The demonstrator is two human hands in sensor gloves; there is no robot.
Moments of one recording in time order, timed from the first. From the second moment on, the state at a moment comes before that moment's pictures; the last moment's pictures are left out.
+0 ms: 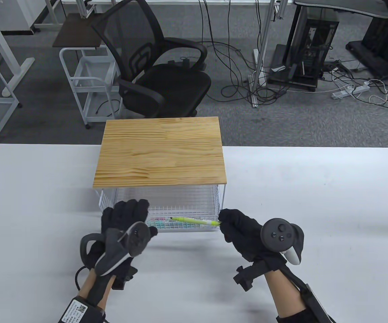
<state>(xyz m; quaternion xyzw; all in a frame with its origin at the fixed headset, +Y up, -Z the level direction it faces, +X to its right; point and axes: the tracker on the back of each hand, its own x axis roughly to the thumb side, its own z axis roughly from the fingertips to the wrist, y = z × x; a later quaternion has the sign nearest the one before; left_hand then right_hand) -0.215 -0.631 -0.294 0.04 0.01 0.00 1.00 0.144 -0.673 -0.306 0.18 -0.06 0.87 0.46</state>
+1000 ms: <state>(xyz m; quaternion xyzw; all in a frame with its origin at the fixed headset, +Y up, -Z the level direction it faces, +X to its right) -0.260 -0.768 -0.343 -0.33 0.12 -0.20 0.92 0.162 -0.673 -0.311 0.16 -0.07 0.87 0.47</state>
